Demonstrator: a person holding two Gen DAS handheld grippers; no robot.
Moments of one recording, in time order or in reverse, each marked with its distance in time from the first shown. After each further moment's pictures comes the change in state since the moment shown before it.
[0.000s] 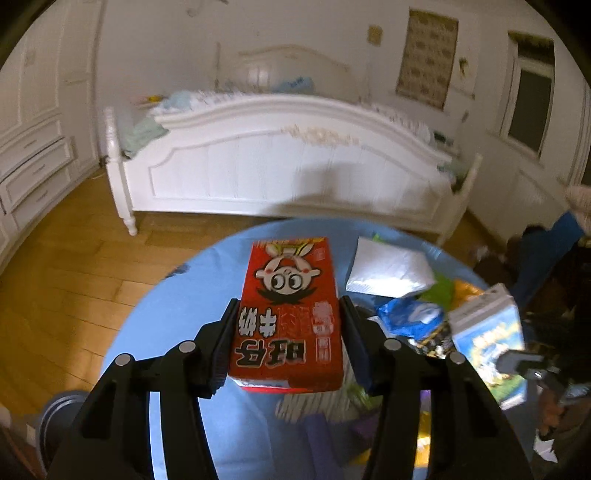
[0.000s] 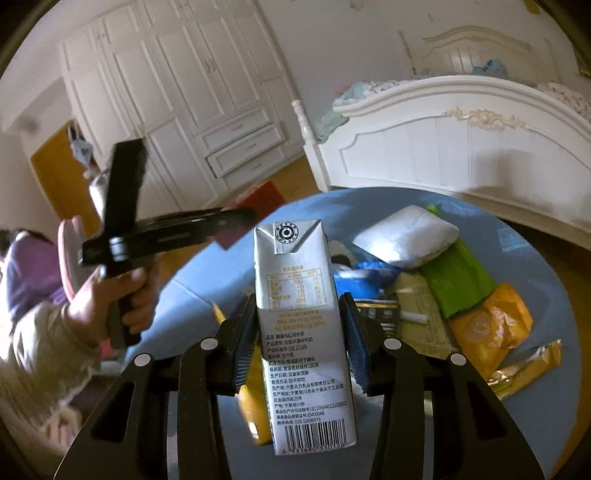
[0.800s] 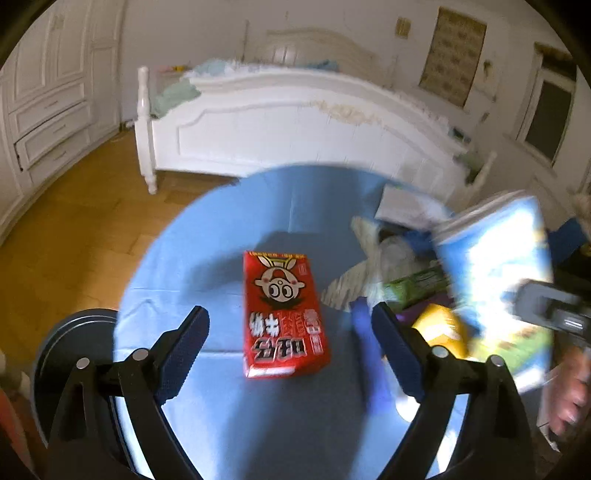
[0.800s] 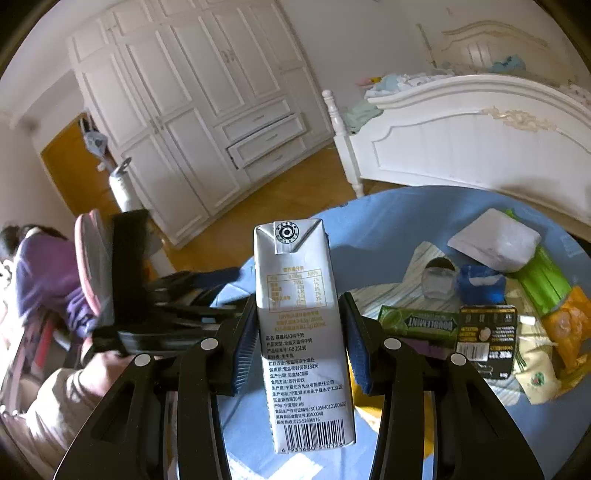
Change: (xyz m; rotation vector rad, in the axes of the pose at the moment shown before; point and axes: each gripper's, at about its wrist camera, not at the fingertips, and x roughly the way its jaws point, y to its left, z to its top) left arm -0.004 0.029 -0.061 -0.080 0.137 0.044; right arm 0.035 0.096 0.013 -0.014 0.043 0.027
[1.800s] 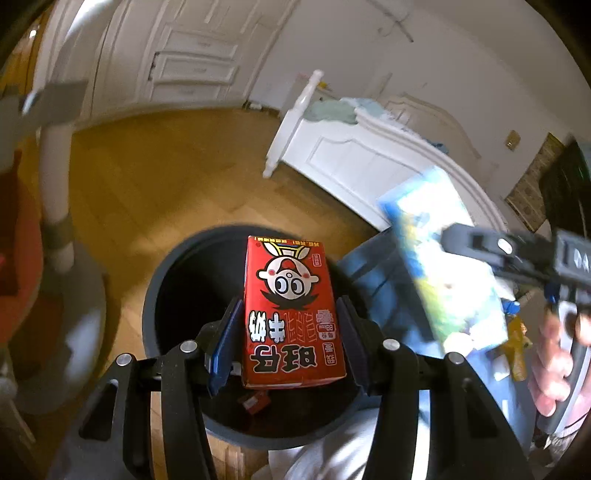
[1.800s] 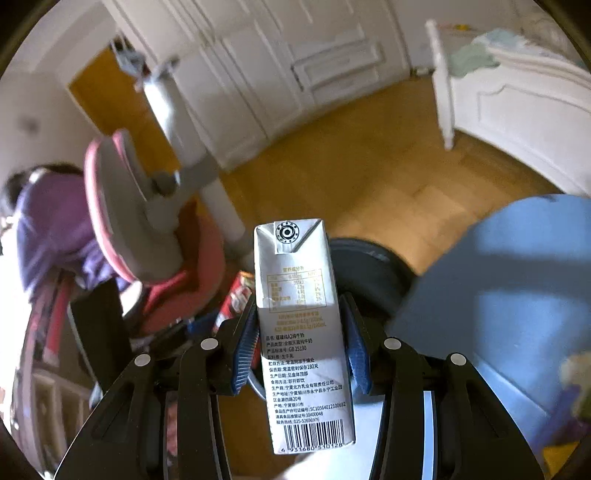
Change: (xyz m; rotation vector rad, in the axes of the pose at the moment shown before) left arm -0.111 0.204 -0.146 -0.519 -0.168 0.124; right arm 0.222 0.195 0.032 -0.158 0.383 0.142
